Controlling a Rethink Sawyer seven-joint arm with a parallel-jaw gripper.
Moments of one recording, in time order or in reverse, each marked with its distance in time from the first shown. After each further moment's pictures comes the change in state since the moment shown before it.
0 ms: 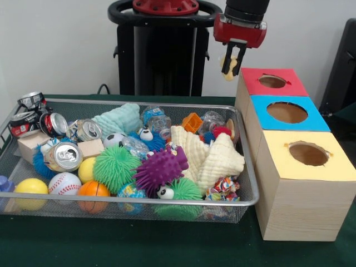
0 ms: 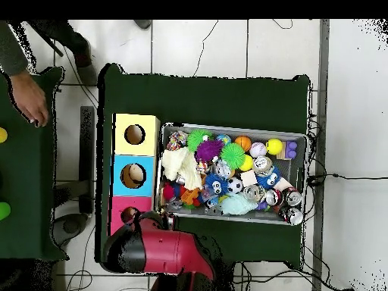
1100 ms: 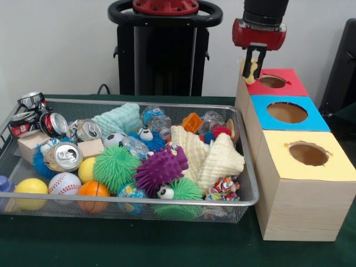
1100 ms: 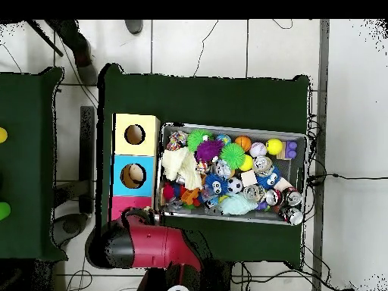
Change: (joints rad) arm 0.001 0.000 0.077 0.001 0.054 0.000 0.000
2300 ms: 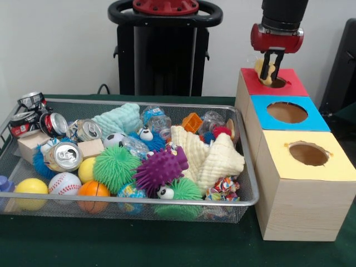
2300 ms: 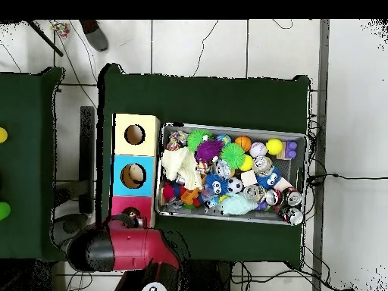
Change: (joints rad) arm 0.097 0.040 0.008 -0.002 0.053 0.000 0.000
